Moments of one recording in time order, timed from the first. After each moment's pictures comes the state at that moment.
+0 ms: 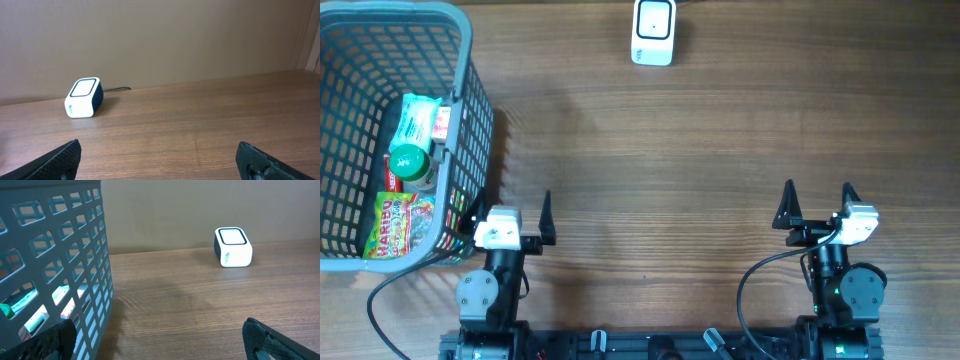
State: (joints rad) left arm -0.04 0.01 0.01 -0.07 0.00 0.05; right arm -0.02 0.01 0.01 0.00 -0.01 0.13
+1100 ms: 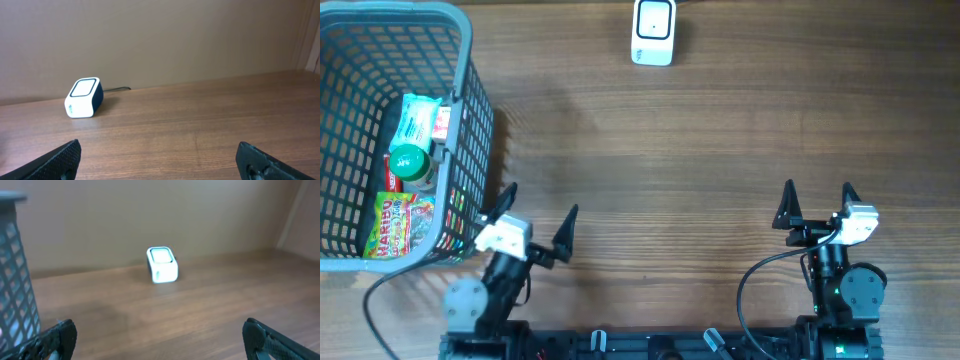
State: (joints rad) left arm -0.04 0.02 0.16 -0.16 0.34 -0.04; right arm -0.02 0.01 0.01 0.00 -0.01 0.13
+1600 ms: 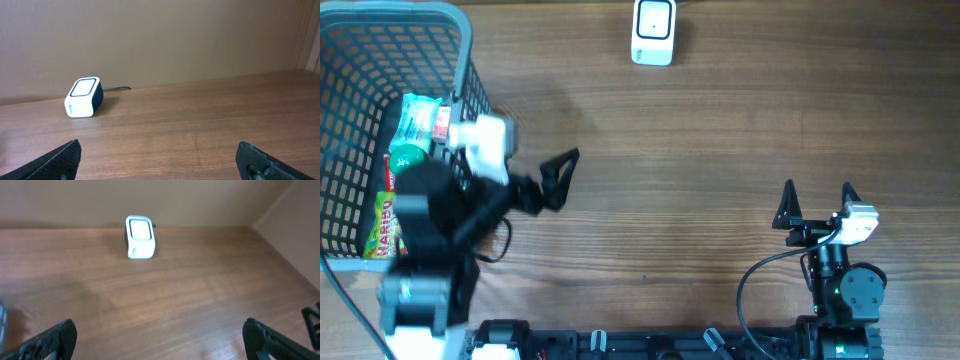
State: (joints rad) left arm -0.04 0.81 0.95 -0.58 0.44 -0.10; right arm -0.02 0.01 0.01 0.00 -0.01 0.13
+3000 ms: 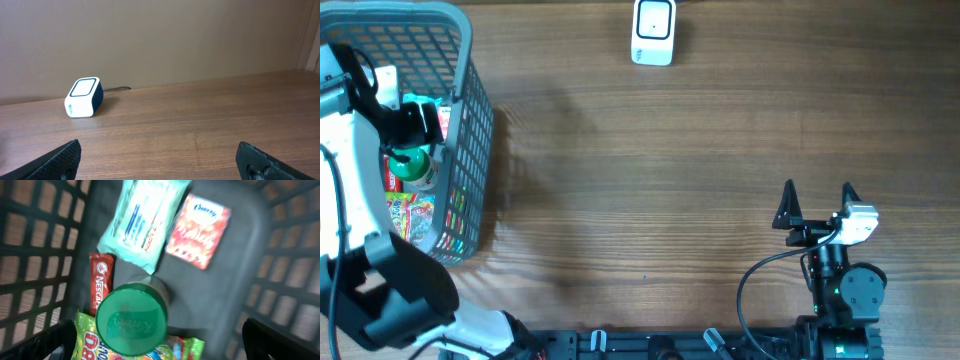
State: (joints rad) left arm 0.45 1.75 1.55 -1.02 -0.03 0.22; right arm -0.02 0.01 0.01 0.00 -0.01 0.13
